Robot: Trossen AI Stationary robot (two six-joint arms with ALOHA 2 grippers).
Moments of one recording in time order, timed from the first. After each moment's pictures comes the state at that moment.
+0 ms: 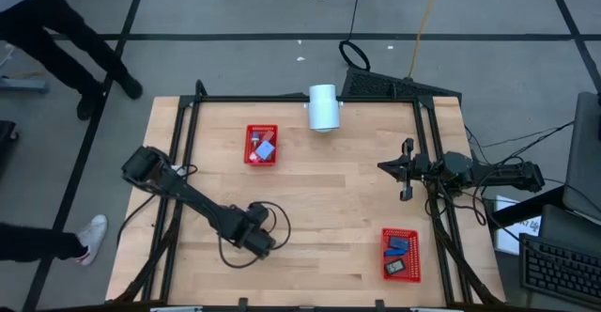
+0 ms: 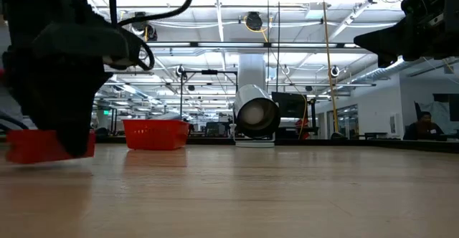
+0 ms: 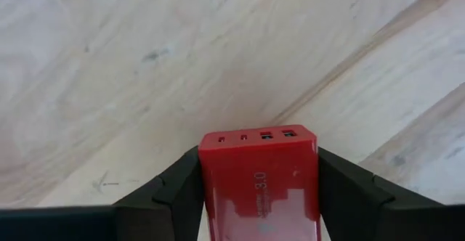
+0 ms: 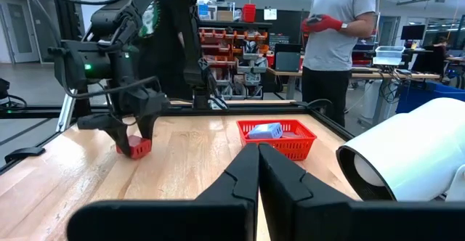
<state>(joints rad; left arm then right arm) -0.52 1.82 1.12 -0.81 -0.18 -1.39 0.05 0.01 0.02 0.07 0.16 -0.03</state>
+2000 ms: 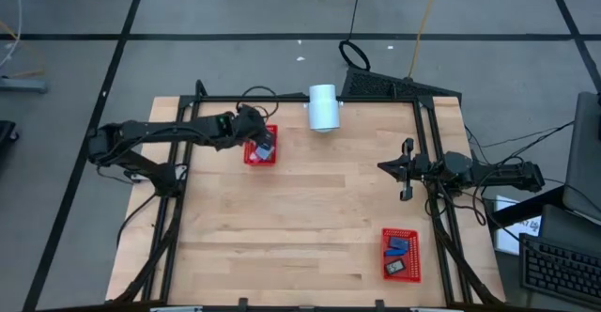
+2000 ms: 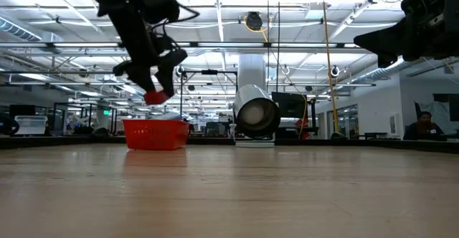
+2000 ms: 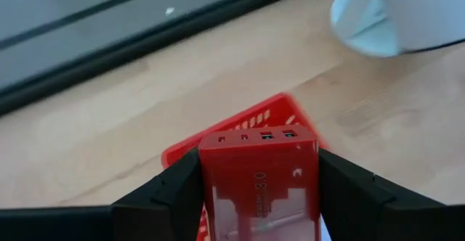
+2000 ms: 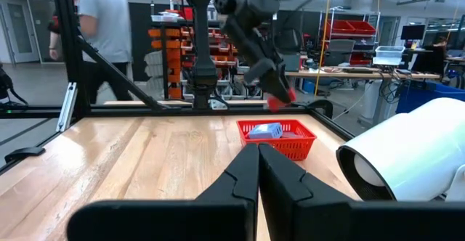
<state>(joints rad) 0.32 1.39 0.91 -0.47 -0.45 -0.61 0.05 0.01 0.02 0.07 0.16 -0.03</state>
